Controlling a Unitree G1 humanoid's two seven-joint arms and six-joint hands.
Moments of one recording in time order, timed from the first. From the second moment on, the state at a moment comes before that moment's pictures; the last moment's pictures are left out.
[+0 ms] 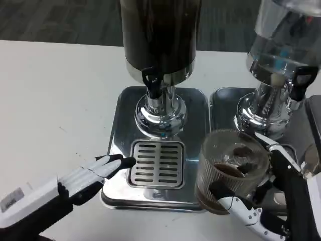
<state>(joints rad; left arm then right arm) 0.16 0.75 0.01 0.48 -0.01 -1.31 -0.51 0.56 -0.10 0.21 -0.25 -0.51 -0.46 -0.40</state>
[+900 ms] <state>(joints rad) 0.17 0.76 0.02 0.47 -0.04 -1.29 -0.51 0.60 -0.09 0.20 -0.28 -0.50 -0.49 -0.36</state>
